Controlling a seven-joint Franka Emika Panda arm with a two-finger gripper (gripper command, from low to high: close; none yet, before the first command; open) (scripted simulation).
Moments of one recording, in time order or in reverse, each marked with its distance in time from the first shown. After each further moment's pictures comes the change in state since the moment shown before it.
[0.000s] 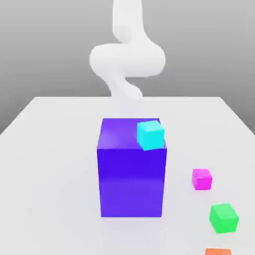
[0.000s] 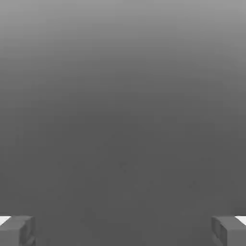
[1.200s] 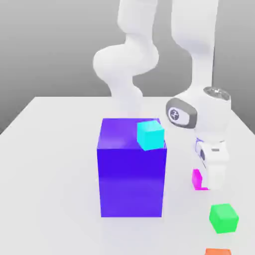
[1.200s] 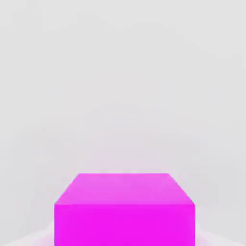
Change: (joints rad) arm 0.637 0.937 0.025 -0.508 -0.097 0.718 -0.710
